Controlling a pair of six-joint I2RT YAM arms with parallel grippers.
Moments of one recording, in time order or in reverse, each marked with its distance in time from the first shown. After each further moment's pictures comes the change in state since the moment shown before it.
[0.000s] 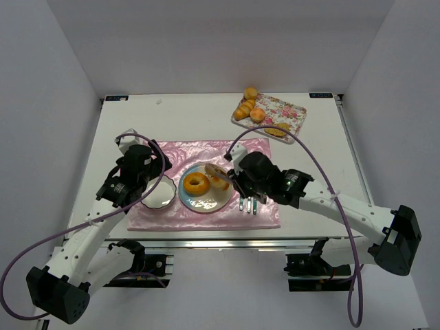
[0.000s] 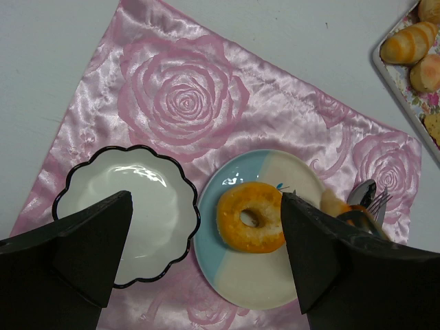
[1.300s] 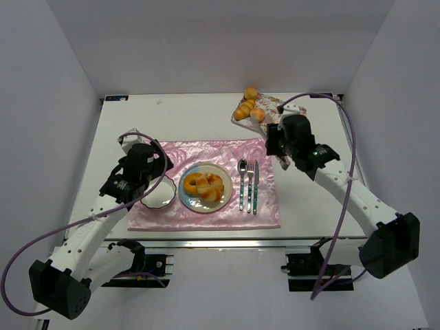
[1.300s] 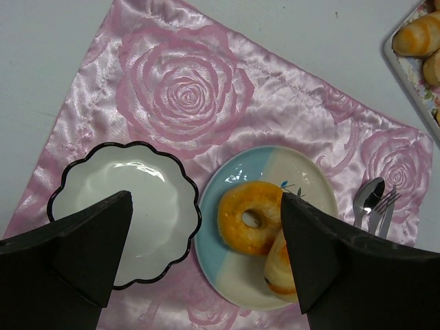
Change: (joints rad) left arm 0.000 0.024 -0.009 0.008 0.011 -0.010; right arm -0.388 0.016 0.063 0.101 0.056 0.132
